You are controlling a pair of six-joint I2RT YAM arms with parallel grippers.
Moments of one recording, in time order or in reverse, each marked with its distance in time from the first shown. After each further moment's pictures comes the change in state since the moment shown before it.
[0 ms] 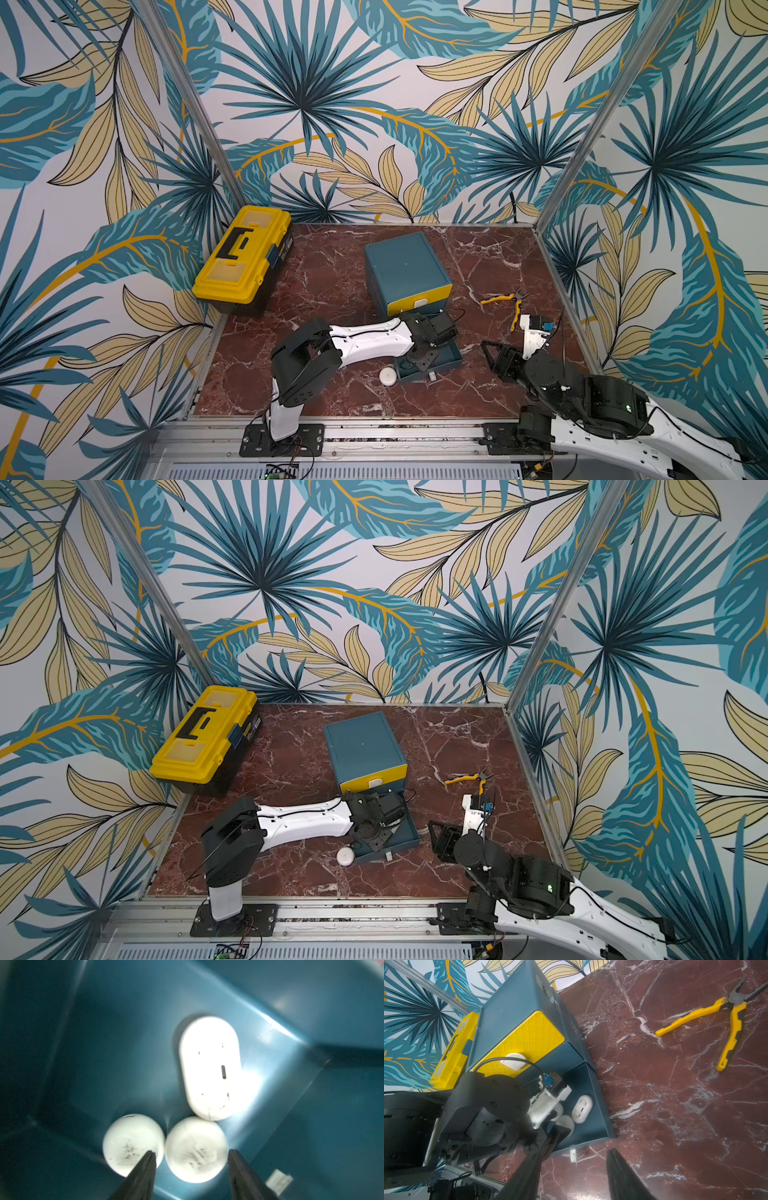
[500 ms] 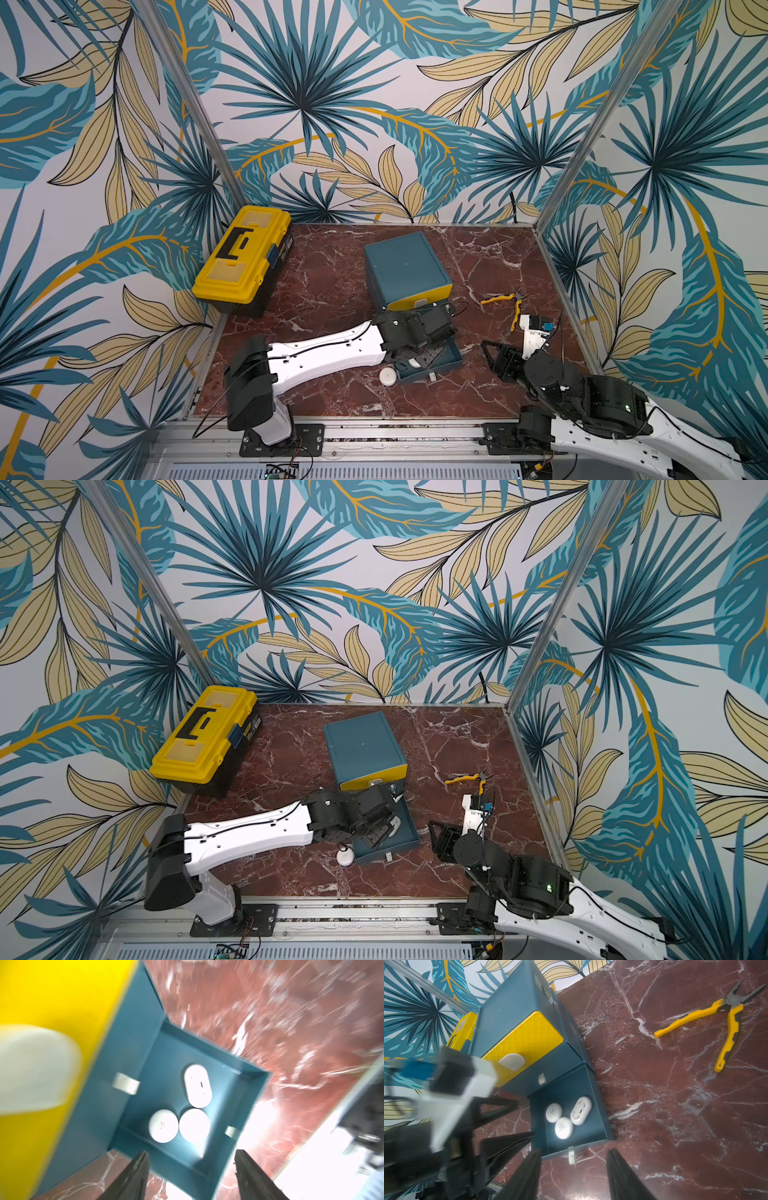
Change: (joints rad) left arm -0.081 -0.342 0.022 -0.035 -0.114 0.048; right arm 0.000 0.001 -0.003 0.000 0.005 -0.004
